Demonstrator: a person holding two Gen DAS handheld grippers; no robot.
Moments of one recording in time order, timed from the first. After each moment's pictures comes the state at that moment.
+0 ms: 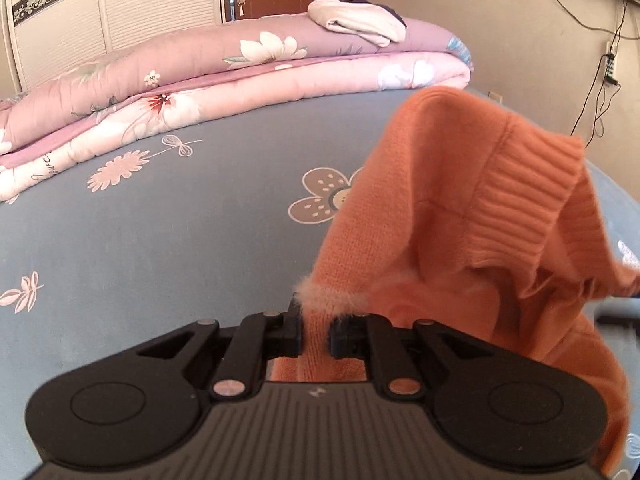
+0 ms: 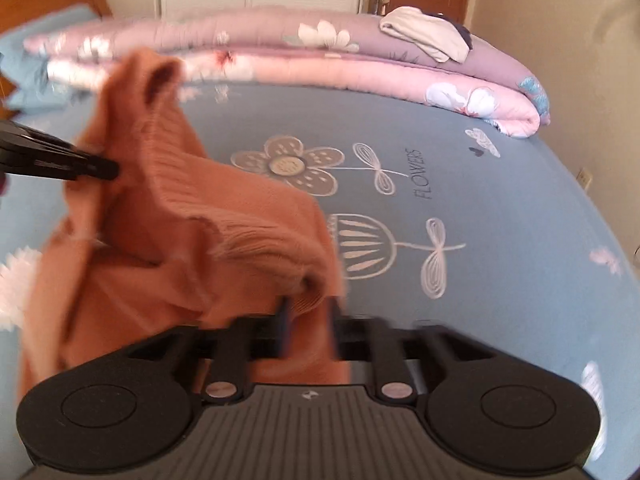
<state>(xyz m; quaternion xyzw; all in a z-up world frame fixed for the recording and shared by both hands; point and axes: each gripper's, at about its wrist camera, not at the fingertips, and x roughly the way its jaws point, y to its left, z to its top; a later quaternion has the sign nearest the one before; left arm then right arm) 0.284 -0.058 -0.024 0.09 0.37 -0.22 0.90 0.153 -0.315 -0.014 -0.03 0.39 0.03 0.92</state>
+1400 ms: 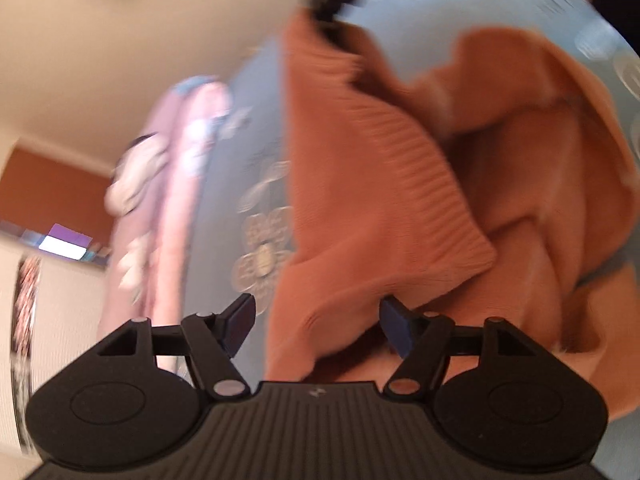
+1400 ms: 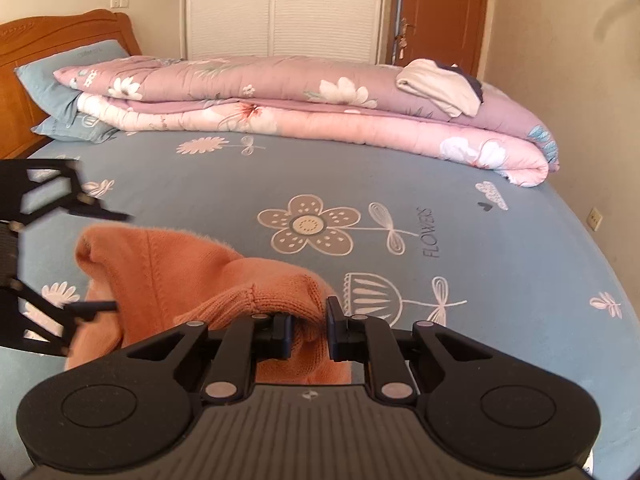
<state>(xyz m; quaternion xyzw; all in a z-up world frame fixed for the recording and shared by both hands) 0.151 -0.139 -0.053 0.63 0.14 -0.38 0.67 0.149 -0.318 0.034 -0.05 0.34 0.07 0.94</state>
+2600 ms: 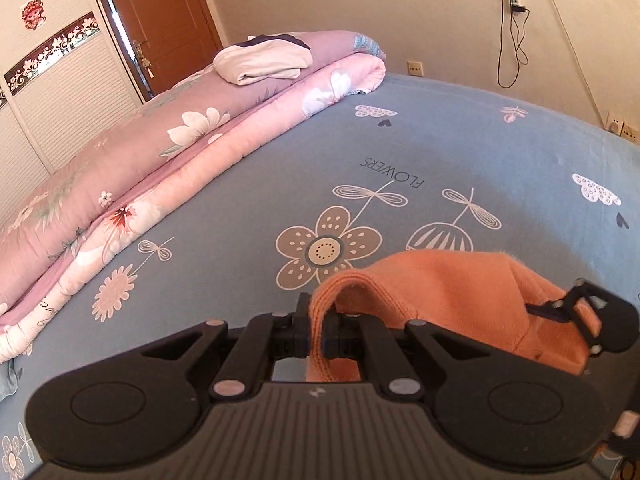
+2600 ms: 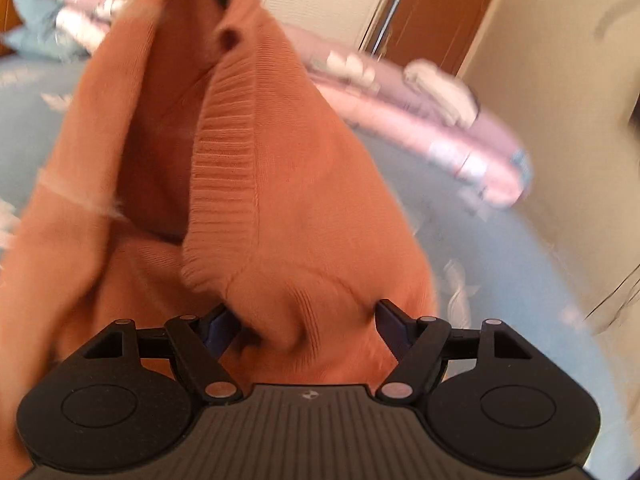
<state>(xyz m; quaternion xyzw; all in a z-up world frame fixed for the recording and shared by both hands) 0.285 -0.083 0.061 0.26 0.31 -0.30 0.86 0.154 -0.190 -0.090 -0.19 0.31 -0.04 0.93</state>
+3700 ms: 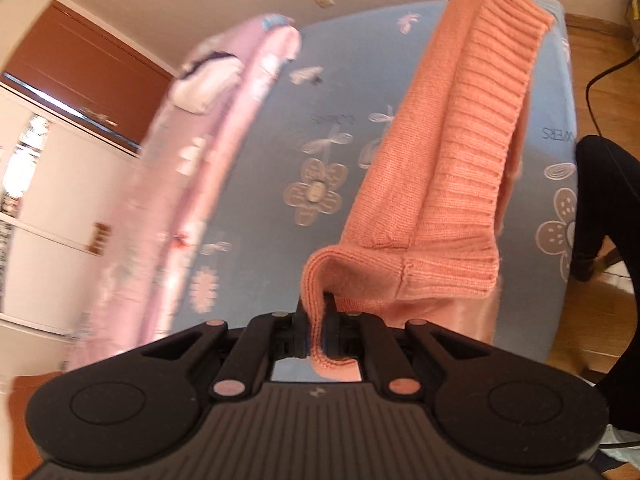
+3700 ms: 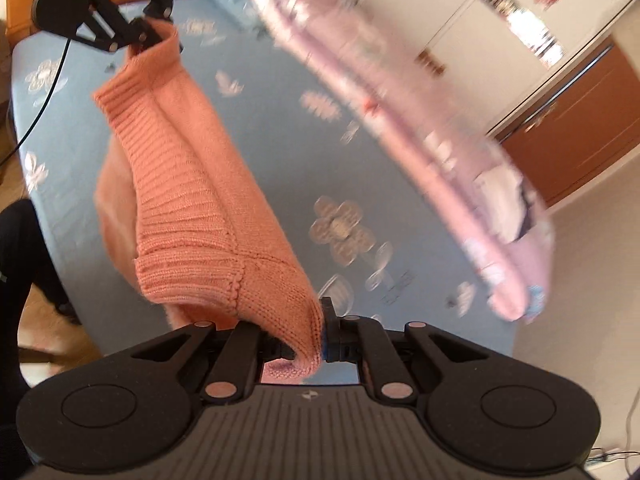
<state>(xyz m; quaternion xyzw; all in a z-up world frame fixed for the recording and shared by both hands) 0.078 -0.060 0.252 0.51 0.31 -0.29 0.75 0.029 -0.251 0.274 -0.37 0.38 0.20 0.82</state>
